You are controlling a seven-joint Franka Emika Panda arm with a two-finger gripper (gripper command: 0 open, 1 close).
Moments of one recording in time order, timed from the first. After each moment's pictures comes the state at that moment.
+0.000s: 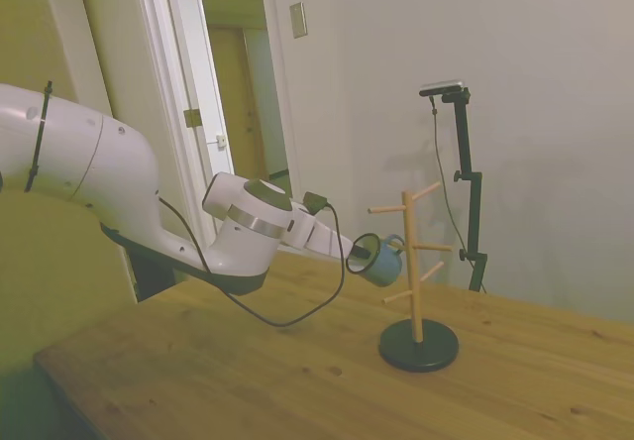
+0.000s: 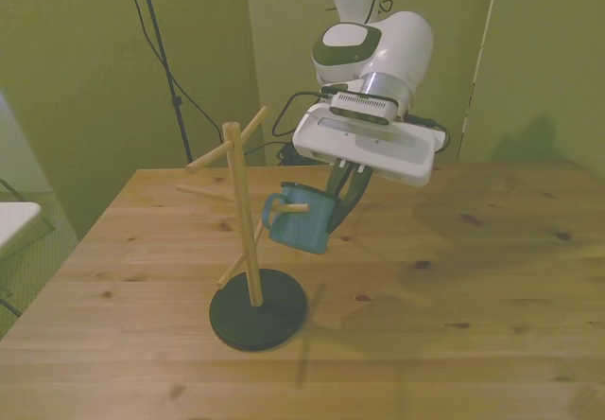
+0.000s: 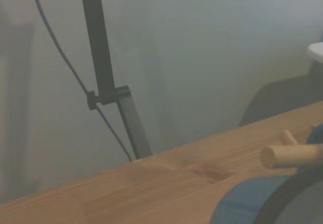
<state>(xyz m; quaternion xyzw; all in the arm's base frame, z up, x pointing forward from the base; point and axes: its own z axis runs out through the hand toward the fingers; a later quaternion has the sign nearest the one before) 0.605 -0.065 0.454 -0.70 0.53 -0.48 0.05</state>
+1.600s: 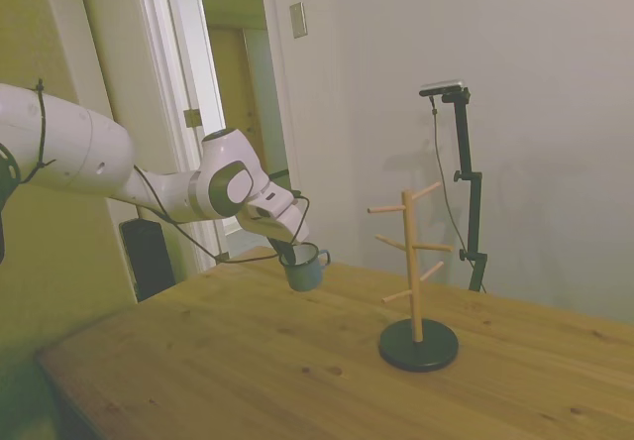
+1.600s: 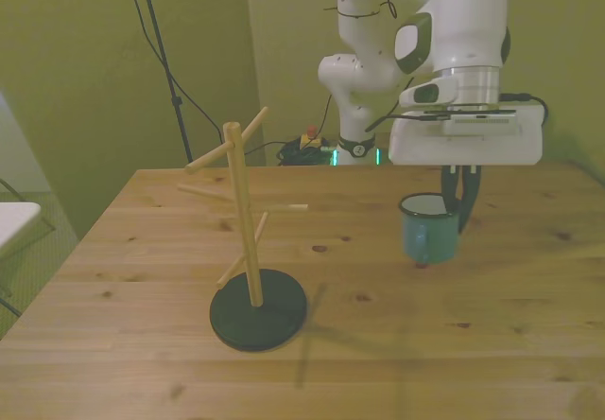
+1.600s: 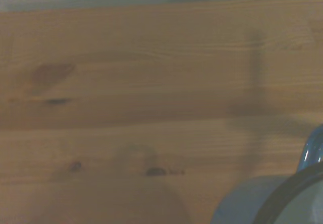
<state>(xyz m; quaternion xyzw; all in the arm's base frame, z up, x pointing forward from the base) 0.619 0.036 0.475 -0.89 0.42 -0.18 0.07</state>
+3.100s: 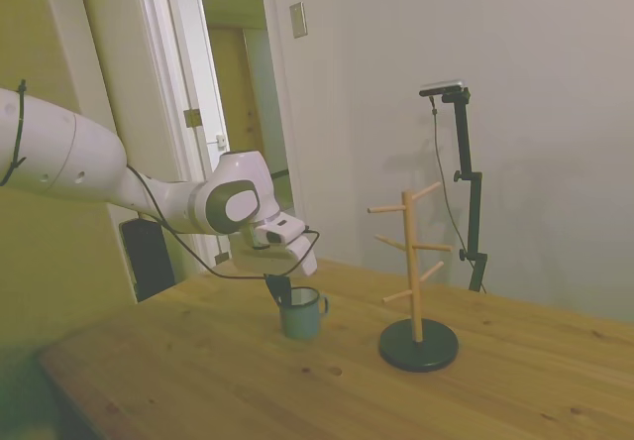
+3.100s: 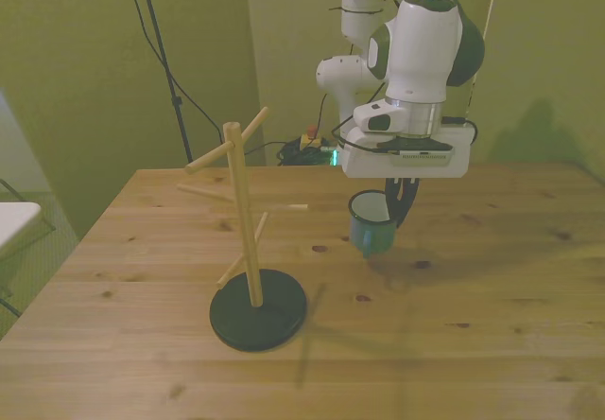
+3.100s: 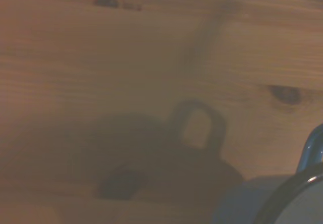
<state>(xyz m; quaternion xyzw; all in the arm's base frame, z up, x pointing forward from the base) 0.581 -0.008 0.420 -0.93 0.37 -0.09 -0.02</state>
